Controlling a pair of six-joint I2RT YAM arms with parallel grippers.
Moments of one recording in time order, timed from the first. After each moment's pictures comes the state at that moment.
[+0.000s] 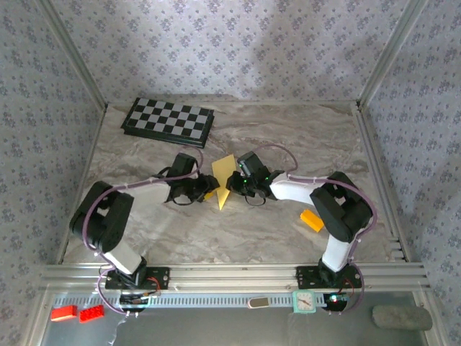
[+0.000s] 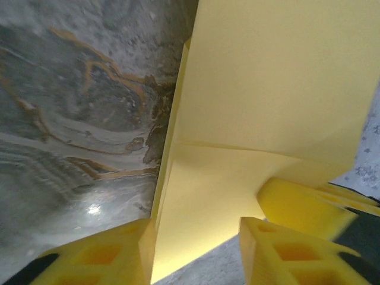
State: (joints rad) left arm -0.52 1.62 0.77 -0.03 0.46 -1.09; right arm 0.71 1.76 0.96 -0.02 -0.20 0.93
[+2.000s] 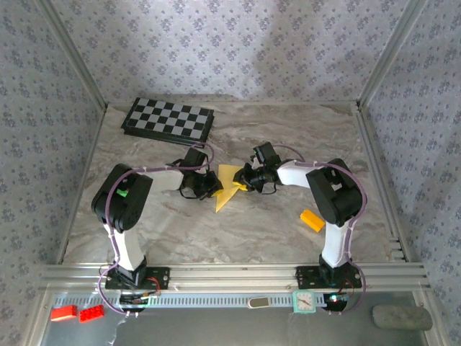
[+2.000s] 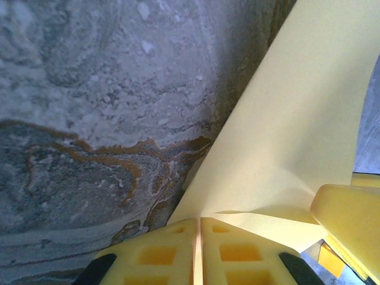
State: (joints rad) left arm -0.53 1.84 0.96 -0.18 0.48 -1.00; right arm 0.51 1.91 1.04 -0.09 -0.57 0.98
